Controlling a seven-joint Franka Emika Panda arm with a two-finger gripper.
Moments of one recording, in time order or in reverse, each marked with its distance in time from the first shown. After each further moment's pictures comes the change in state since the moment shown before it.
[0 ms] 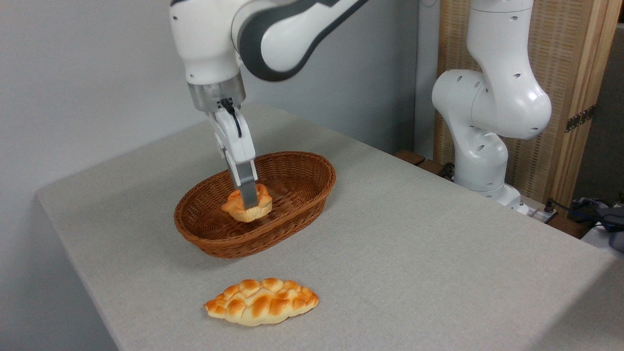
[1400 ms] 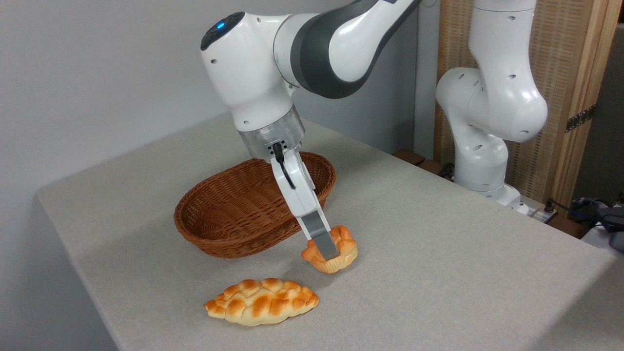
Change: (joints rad) arm -0.180 -0.026 0.451 -0.062 0.197 -0.155 0.447
